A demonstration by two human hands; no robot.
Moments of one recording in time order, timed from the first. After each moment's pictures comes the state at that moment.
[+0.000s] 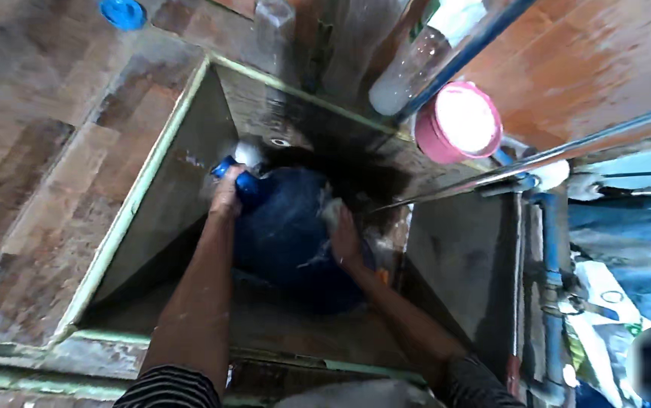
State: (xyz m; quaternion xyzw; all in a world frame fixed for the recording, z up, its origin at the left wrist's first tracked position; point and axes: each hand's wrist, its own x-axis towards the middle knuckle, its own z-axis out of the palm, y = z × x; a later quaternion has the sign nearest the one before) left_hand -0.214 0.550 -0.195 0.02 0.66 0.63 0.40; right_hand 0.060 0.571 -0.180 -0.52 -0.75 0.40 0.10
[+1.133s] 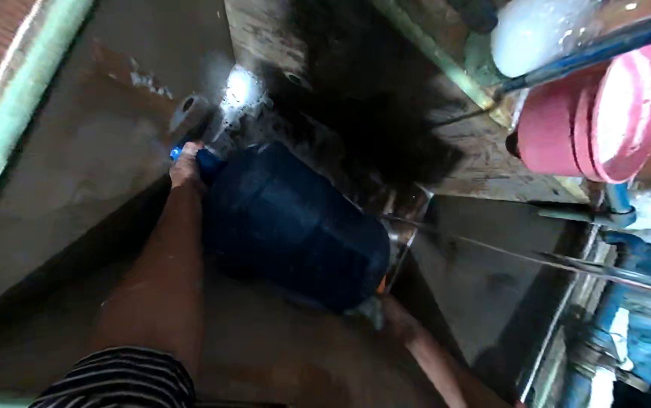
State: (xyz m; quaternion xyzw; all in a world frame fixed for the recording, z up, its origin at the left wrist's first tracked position) left_hand -0.255 0.516 -0.329 -0.17 0.75 0.51 0.38; right_hand 0.204 0.526 -0.208 -0.72 -0.25 0.64 -0.12
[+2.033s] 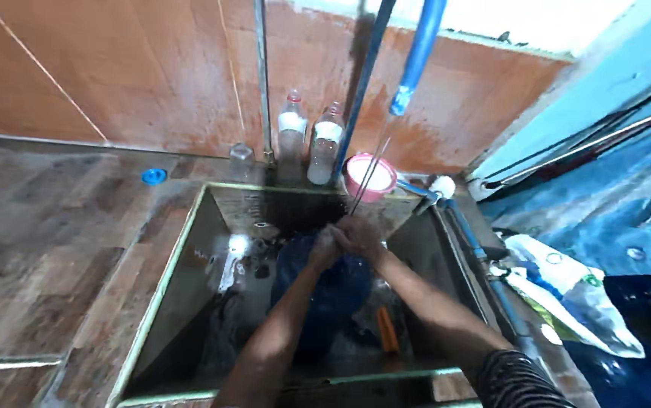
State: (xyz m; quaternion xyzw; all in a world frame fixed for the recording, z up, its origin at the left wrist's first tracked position) left_hand -0.026 0.576 -0.052 0.59 0.61 0.34 0.41; right_hand 0.099 0.616 -0.008 -0.43 -0.87 0.19 0.14
